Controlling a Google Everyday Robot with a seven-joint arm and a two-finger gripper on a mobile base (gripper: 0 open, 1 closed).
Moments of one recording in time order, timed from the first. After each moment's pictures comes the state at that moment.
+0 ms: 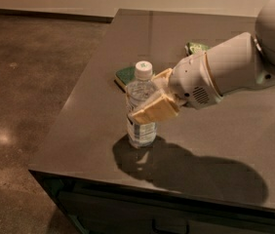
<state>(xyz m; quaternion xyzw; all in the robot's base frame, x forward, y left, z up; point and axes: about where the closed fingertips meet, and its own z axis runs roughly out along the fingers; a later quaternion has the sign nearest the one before) 0.447 -0.016 0.929 -0.55 0.71 0.28 0.35</state>
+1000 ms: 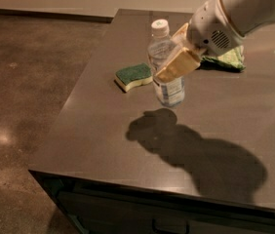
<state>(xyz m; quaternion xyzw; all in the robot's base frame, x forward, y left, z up) 0.516 -0.065 0.978 -0.60 0.72 0.17 0.32</state>
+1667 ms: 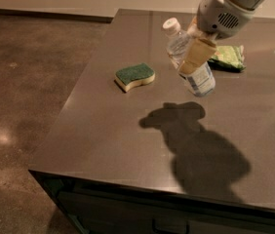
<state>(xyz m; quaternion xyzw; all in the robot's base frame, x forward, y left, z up) 0.542 -0.113 0.977 -0.63 0.74 0.06 0.22</state>
